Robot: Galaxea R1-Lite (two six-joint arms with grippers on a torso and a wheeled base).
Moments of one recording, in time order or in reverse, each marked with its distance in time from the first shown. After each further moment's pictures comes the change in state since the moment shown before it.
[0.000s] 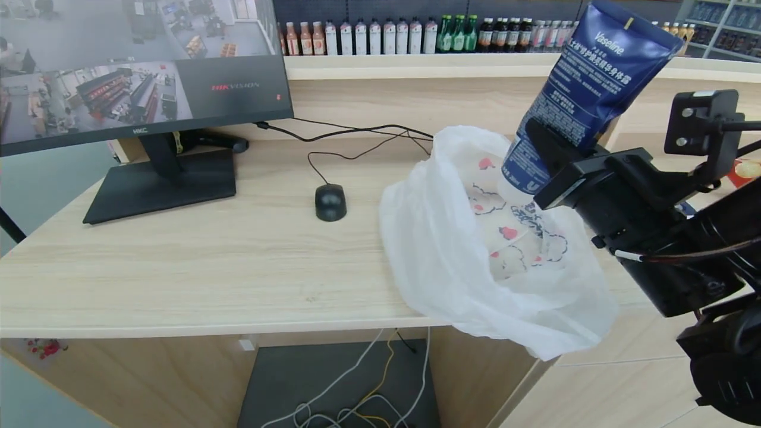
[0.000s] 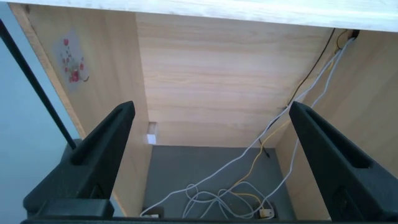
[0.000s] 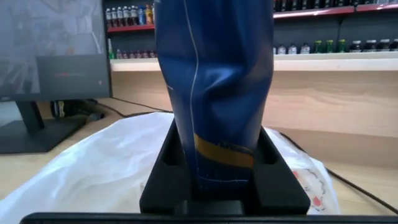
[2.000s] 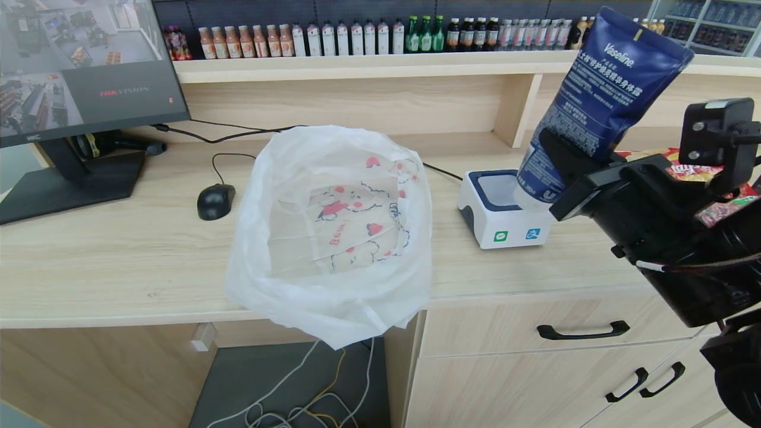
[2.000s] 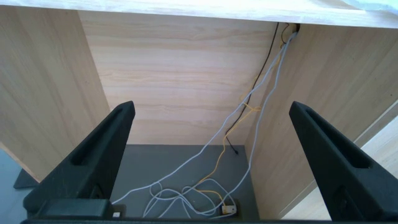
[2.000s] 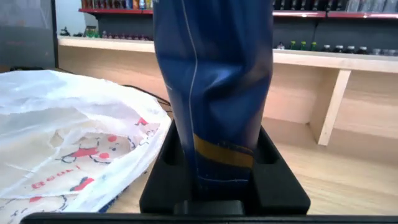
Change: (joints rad) left arm 0.000 0.001 0.000 -0.002 0.000 -0.002; right arm -0.025 -0.039 0.052 0.020 0.002 -0.052
